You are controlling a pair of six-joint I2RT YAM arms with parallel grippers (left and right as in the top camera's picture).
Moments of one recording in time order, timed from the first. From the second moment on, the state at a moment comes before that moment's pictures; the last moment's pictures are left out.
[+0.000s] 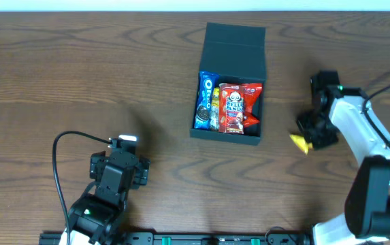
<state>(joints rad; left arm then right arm) -0.41 0.64 0.39 -0.61 -0.38 -0.12 0.00 1.70 1.17 -1.02 0.11 1.15</state>
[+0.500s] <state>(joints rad) -0.41 0.64 0.39 -0.61 -0.38 -0.12 0.36 1.62 1.45 -1.02 -0.01 0.46</state>
